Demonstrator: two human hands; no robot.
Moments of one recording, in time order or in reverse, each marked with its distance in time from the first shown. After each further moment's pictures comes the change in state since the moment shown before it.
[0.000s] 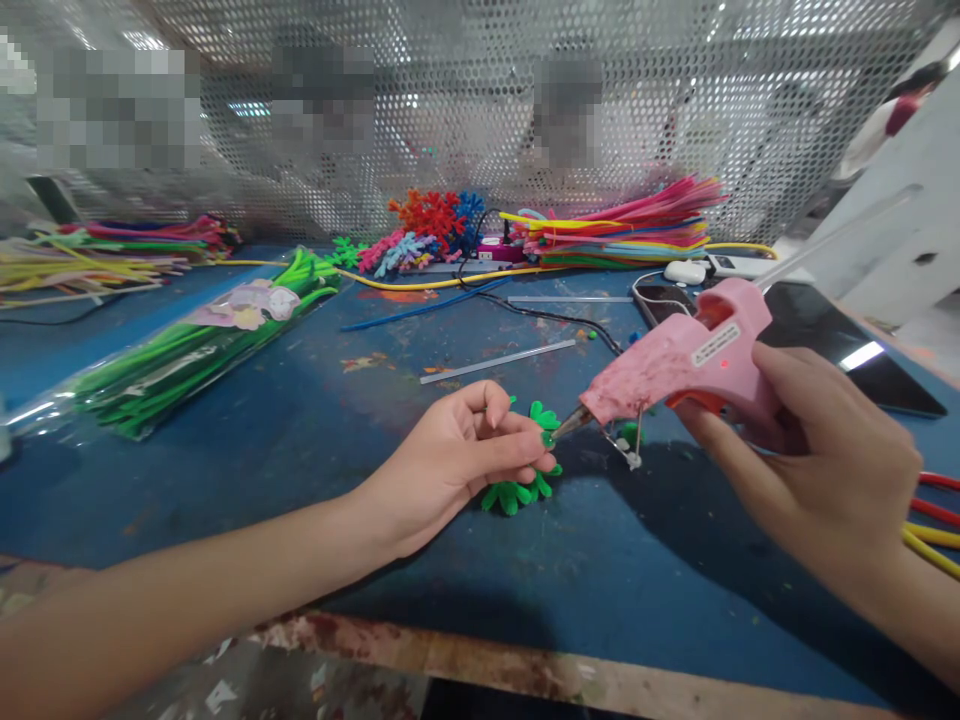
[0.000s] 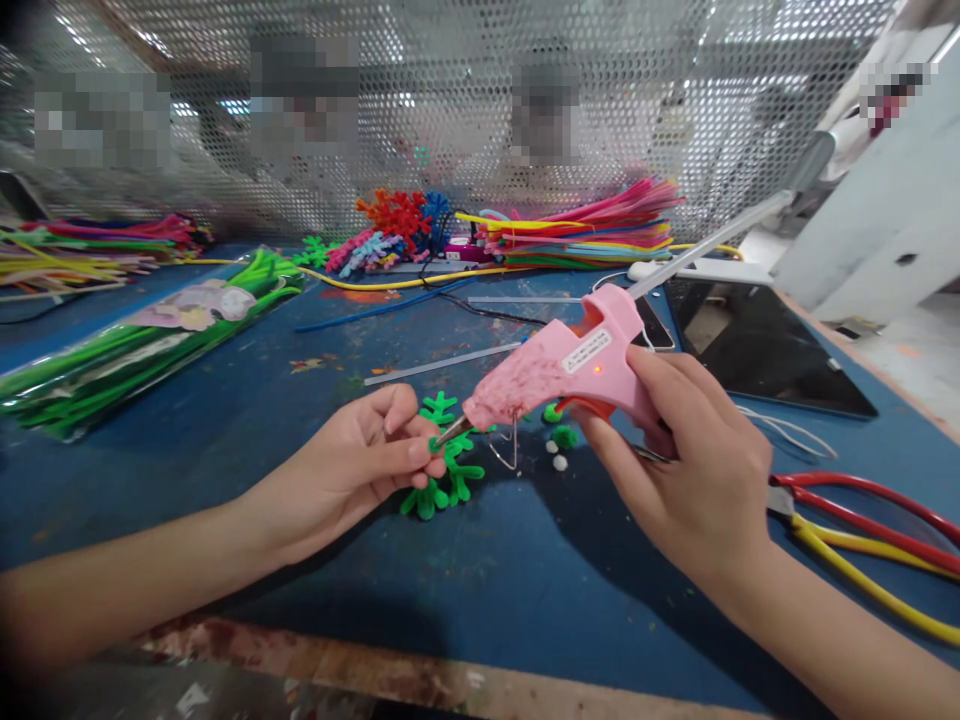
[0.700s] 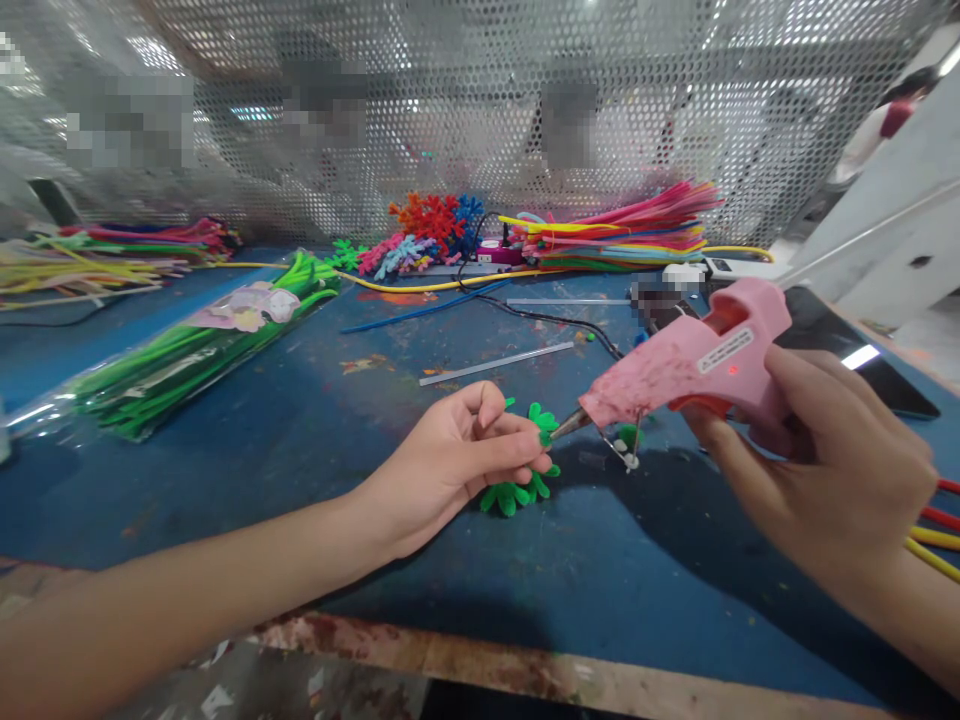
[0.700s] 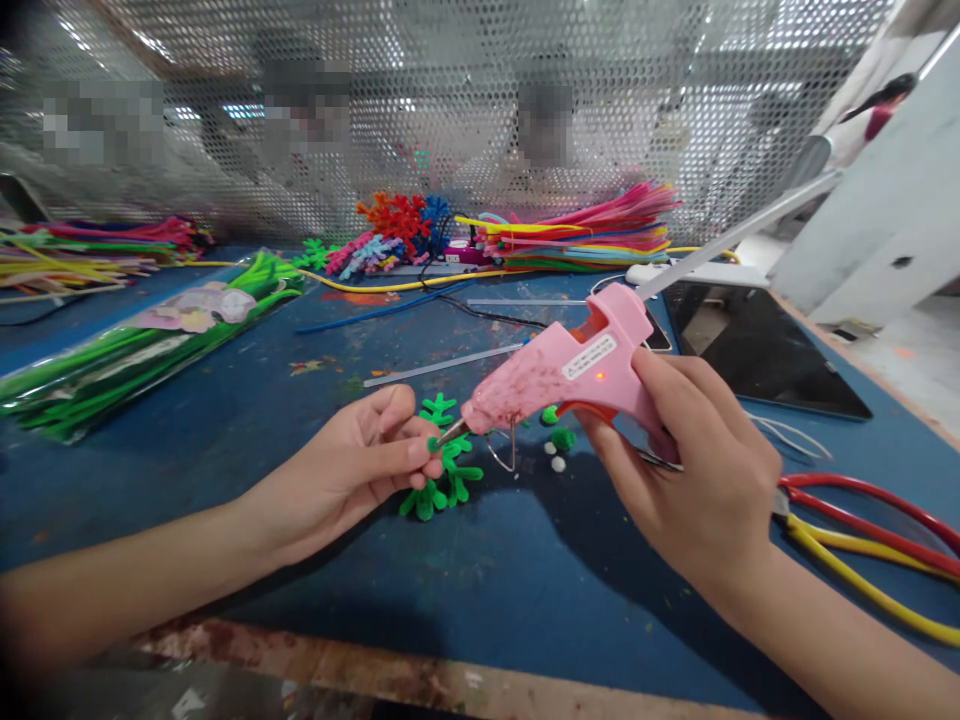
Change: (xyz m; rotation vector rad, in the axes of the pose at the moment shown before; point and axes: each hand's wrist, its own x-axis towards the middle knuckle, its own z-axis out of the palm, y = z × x) left_hand -0.001 0.000 0.000 0.010 -0.006 0.003; right_hand -0.001 0.005 0.000 -0.092 0.092 -0.109
